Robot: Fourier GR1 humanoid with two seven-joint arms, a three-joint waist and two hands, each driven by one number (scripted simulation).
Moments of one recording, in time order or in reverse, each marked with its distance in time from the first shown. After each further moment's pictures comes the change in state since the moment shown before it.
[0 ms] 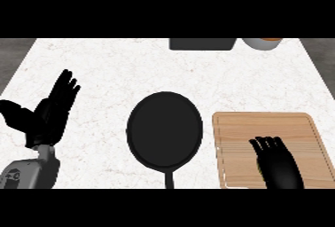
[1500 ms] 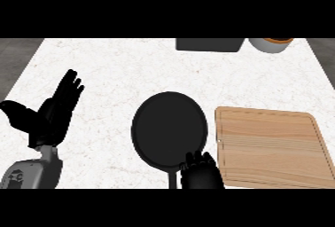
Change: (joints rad) left arm 0.001 -0.019 -0.009 -0.023 -0.025 -0.023 0.017; right arm -0.110 0.133 0.654 -0.163 -0.027 0.156 0.507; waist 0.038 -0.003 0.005
